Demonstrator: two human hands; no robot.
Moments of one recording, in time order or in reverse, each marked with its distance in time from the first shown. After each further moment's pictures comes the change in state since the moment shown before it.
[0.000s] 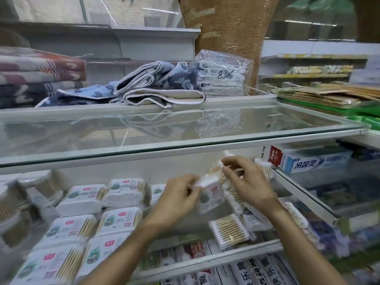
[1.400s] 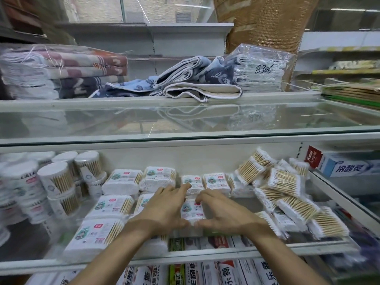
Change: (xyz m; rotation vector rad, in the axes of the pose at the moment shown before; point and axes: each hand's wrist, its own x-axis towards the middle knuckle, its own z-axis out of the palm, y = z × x) left_hand -0.060 -0.048 -0.053 0.591 -0.369 -0.177; right_hand -0.032 -0.022 0.106 -0.450 -0.740 -0.276
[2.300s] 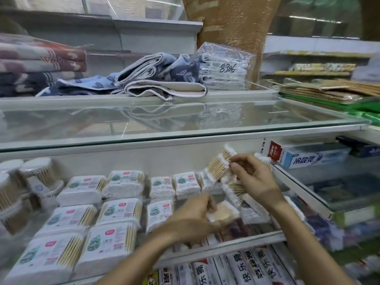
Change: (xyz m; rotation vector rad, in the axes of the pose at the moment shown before) left_hand 0.026 0.107 0.012 -0.629 -0.142 0.138; right_hand -0.068 0.076 -0.065 0.747 0.811 0.238
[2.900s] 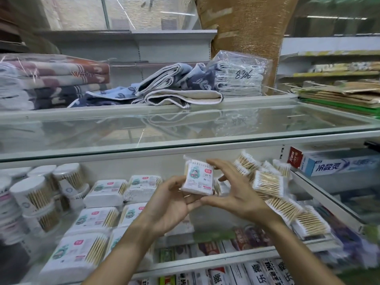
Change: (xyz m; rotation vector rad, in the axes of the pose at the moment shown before) left_hand -0.020 -0.025 -0.062 -1.539 0.083 -0.016; right_hand -0.003 -0.017 0.060 -0.233 -0.369 -0.316
